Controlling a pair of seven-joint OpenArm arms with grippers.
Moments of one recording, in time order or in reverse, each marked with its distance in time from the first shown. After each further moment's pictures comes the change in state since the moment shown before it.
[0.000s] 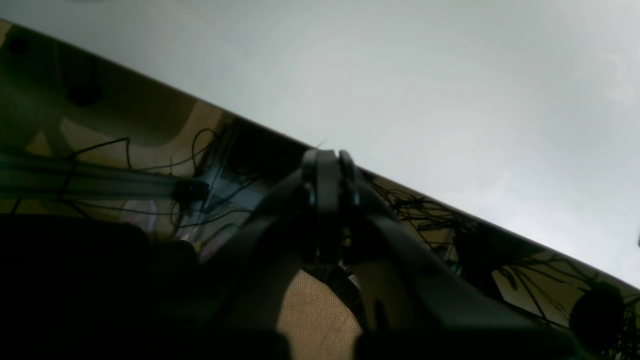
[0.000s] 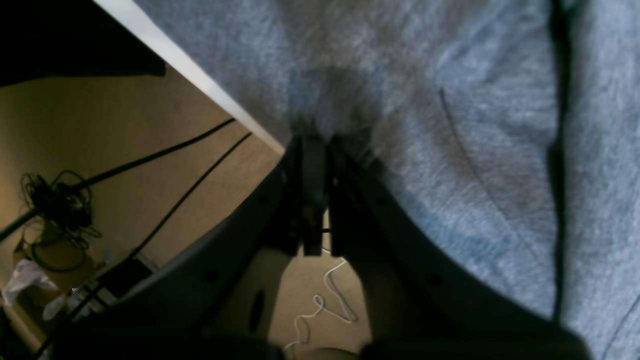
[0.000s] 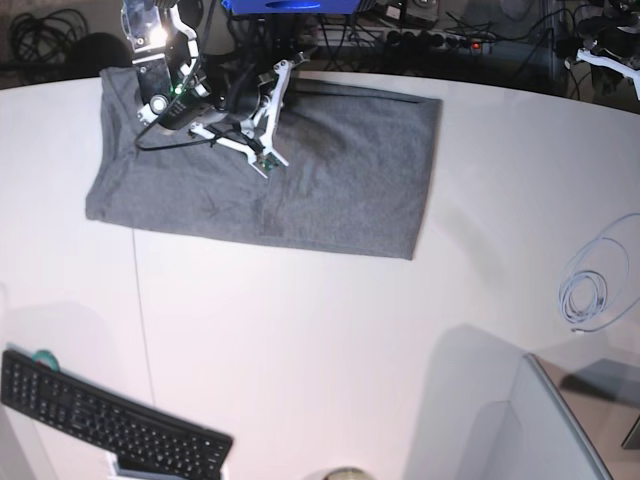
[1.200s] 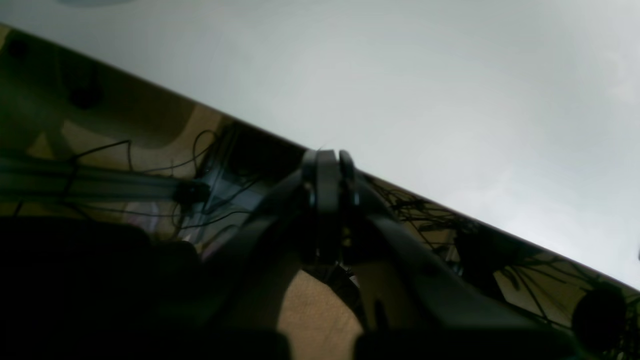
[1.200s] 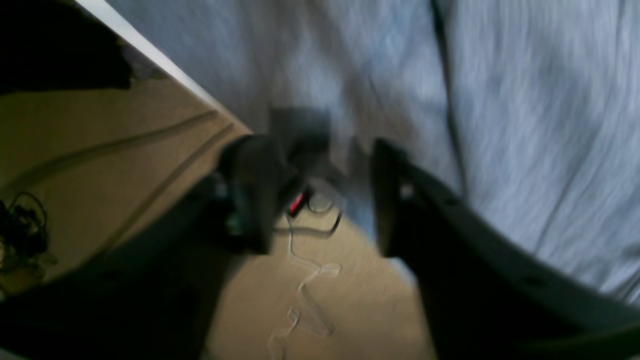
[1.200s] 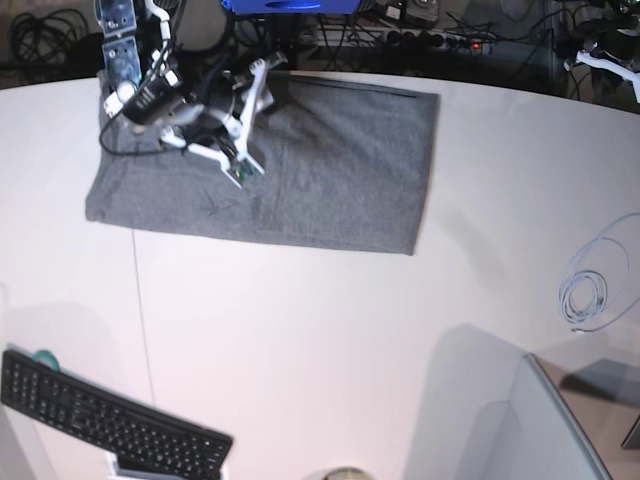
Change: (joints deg) left arm 0.2 -0.2 3.0 1.0 0.1 0.3 0.3; right arm -1.5 2.9 1.2 10.5 0.0 -0.4 -1.6
